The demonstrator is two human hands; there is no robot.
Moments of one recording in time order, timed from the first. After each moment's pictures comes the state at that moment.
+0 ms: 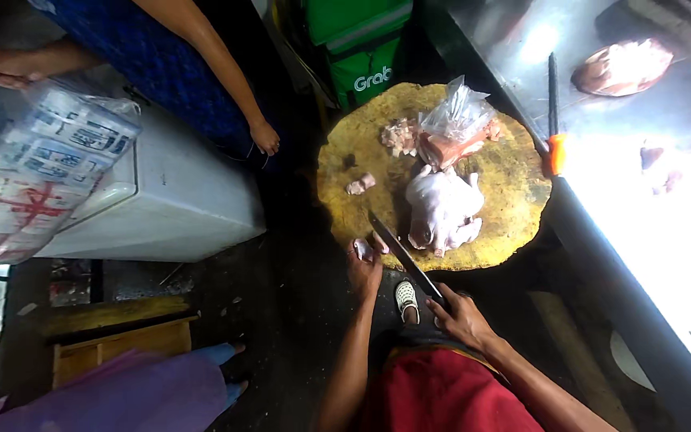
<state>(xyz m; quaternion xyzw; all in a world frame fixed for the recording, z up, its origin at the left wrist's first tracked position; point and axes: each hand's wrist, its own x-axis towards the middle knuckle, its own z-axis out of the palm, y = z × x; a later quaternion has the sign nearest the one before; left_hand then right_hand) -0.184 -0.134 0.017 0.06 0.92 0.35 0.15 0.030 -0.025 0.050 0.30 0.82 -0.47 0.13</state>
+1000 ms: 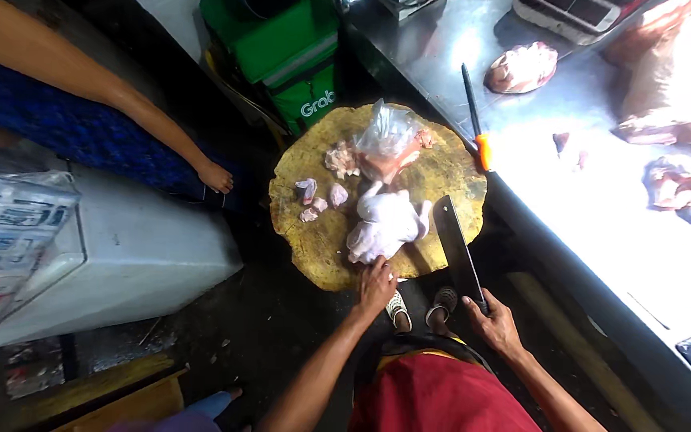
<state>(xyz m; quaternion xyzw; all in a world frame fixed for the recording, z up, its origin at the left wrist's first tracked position) -0.130 -0.070 0.034 0.53 0.82 0.11 0.16 0.147 0.022 0.017 0.49 0.70 -0.50 -0.14</state>
